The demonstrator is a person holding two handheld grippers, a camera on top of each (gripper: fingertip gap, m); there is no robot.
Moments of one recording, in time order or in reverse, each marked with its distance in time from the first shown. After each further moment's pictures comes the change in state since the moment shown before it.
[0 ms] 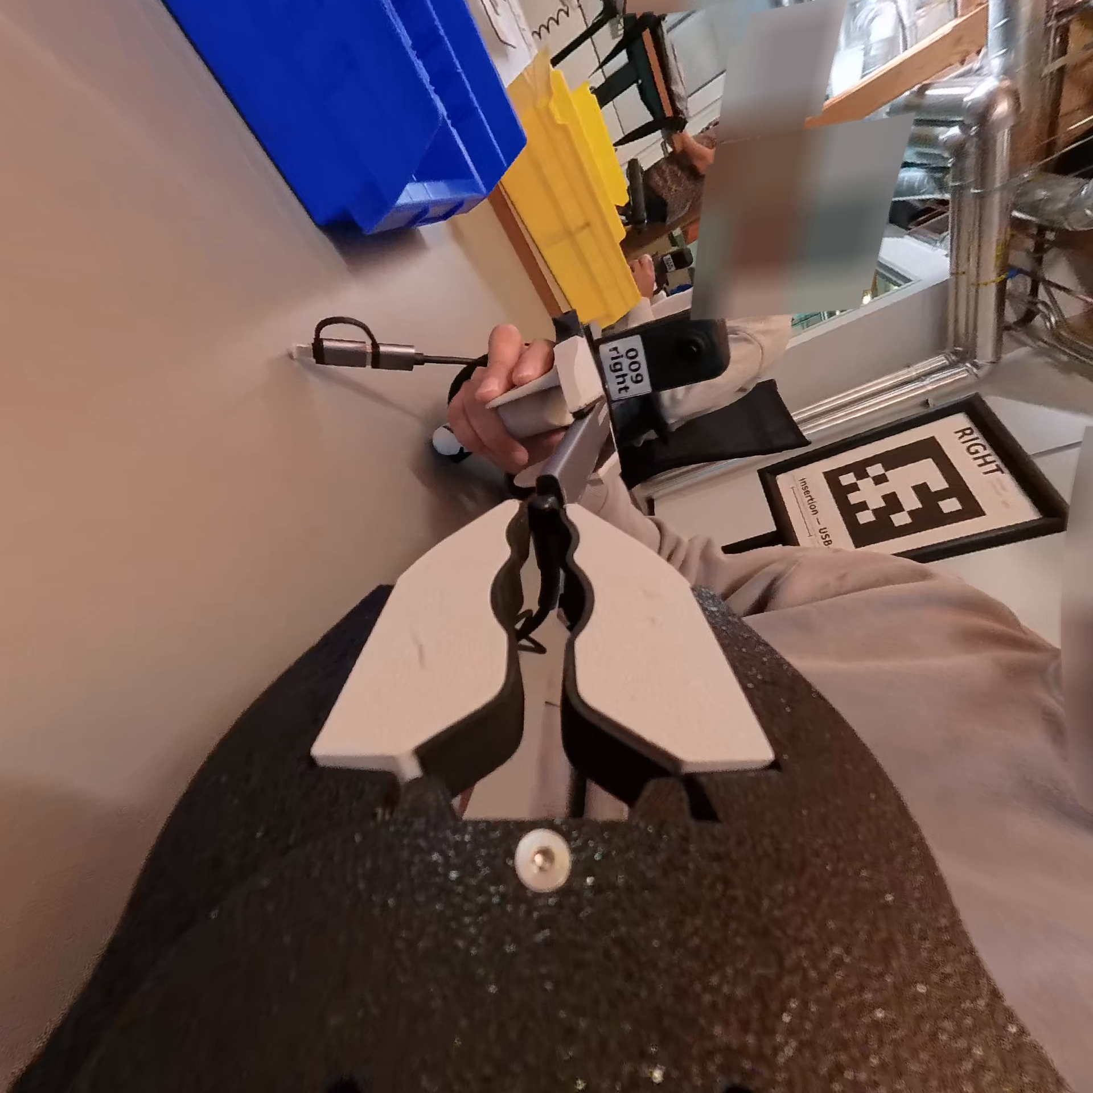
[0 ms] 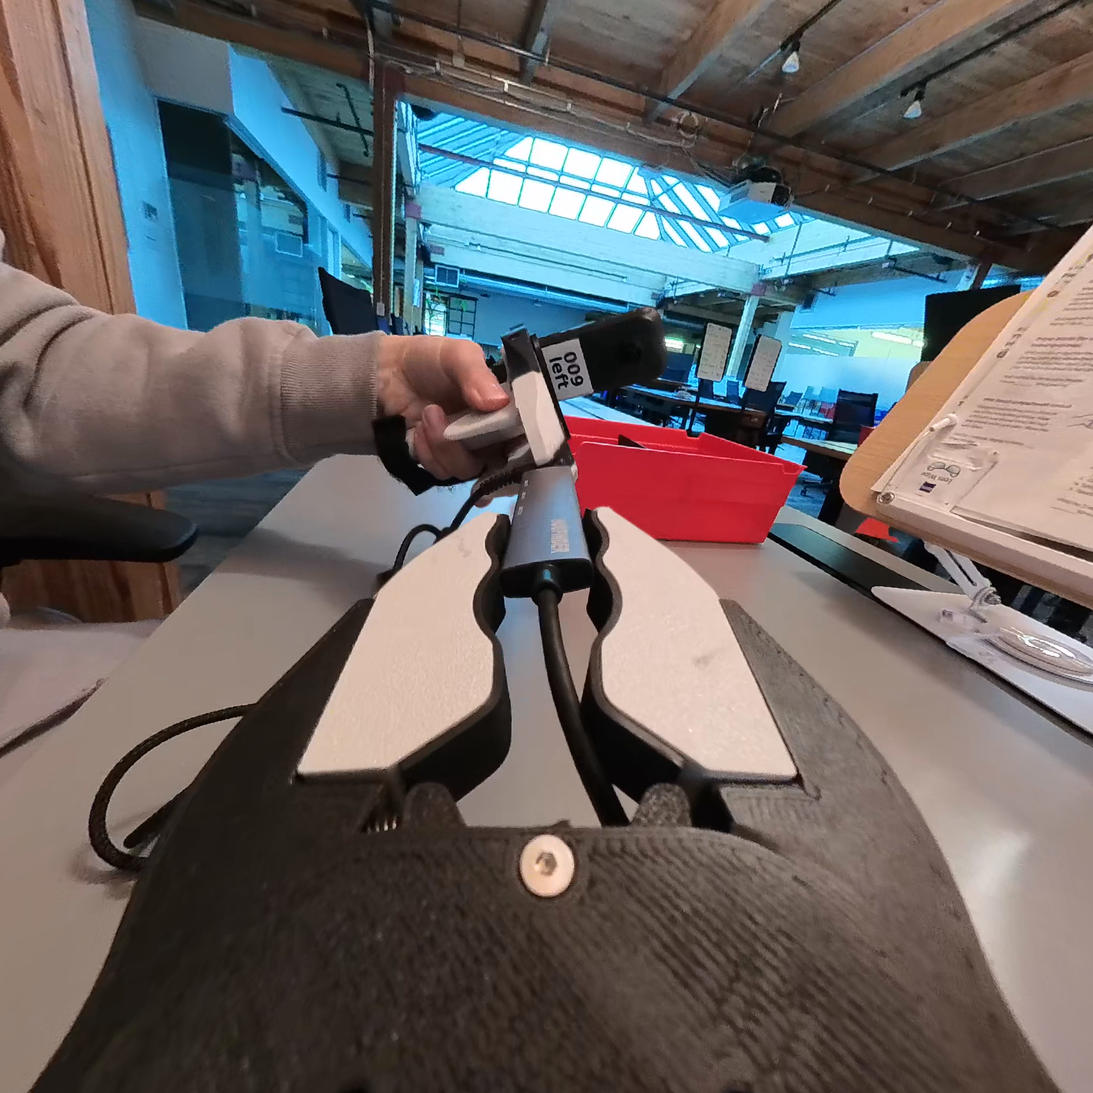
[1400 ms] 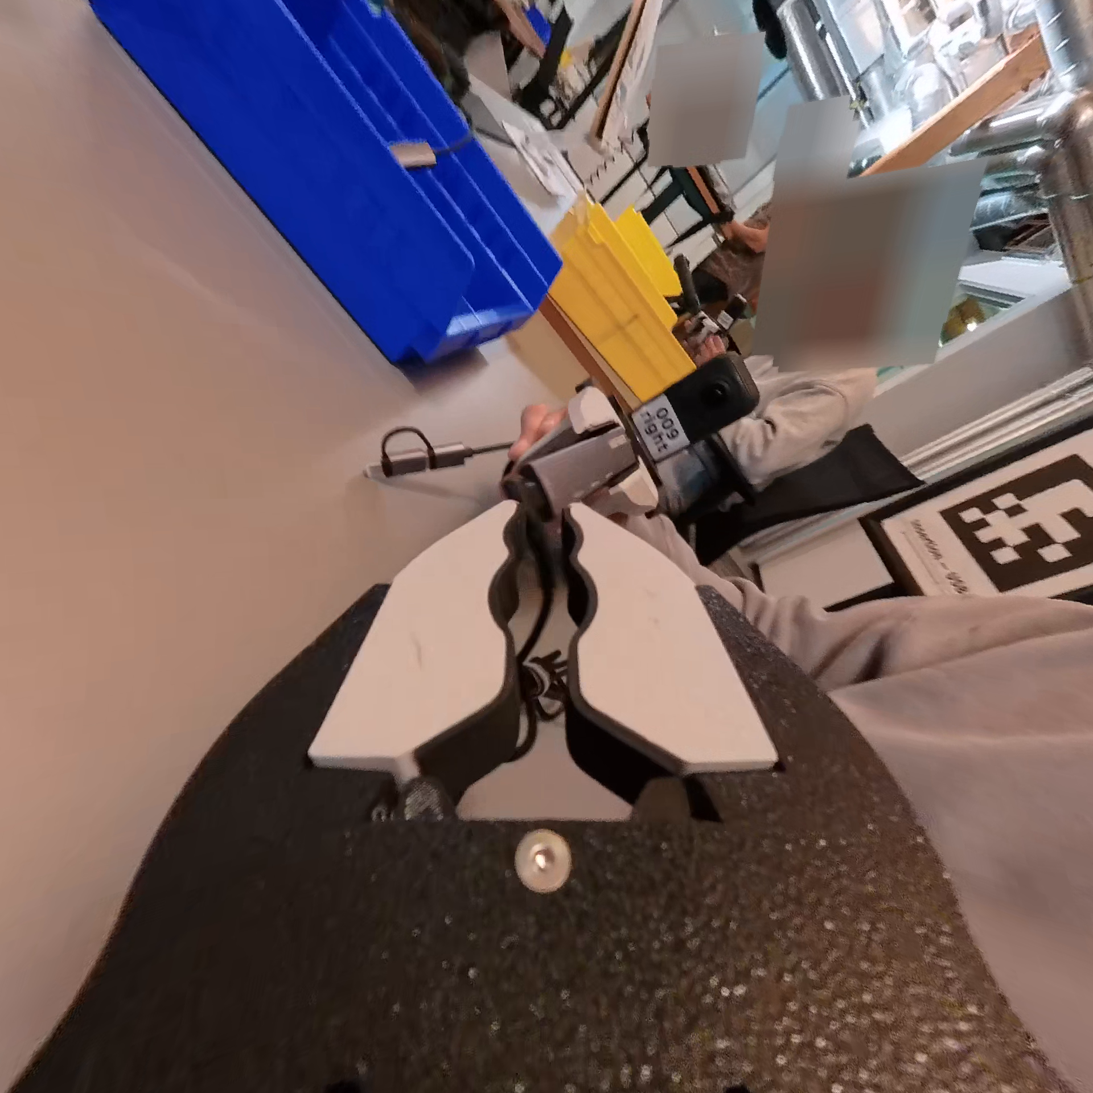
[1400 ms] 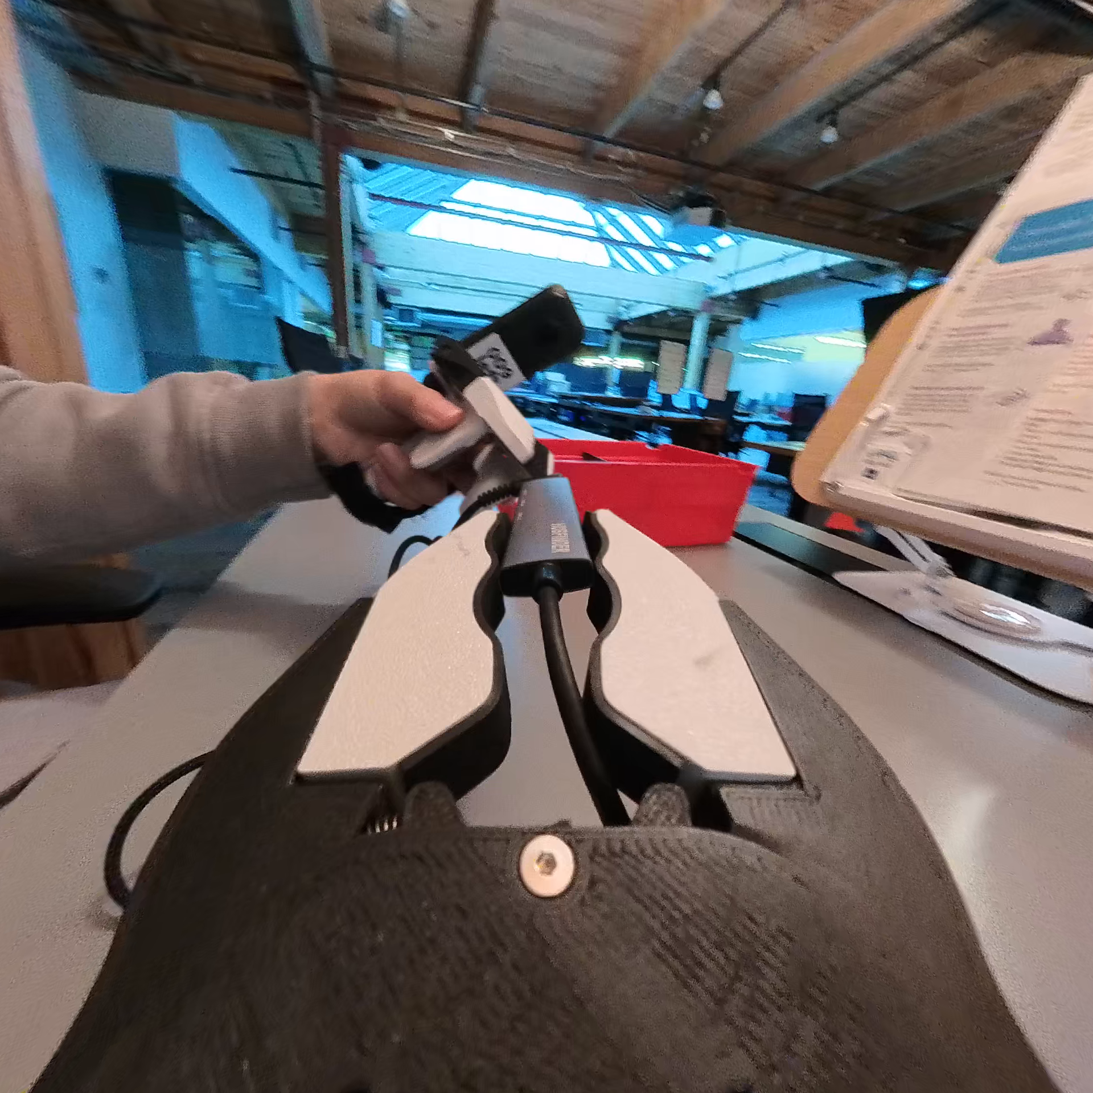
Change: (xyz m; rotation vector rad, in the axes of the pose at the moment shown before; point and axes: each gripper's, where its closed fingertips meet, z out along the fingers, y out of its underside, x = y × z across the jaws) left arm 0.002 -0.019 0.001 0.163 -0.125 0.182; right arm 0.018 -0.003 -0.006 0.048 0.090 0.058
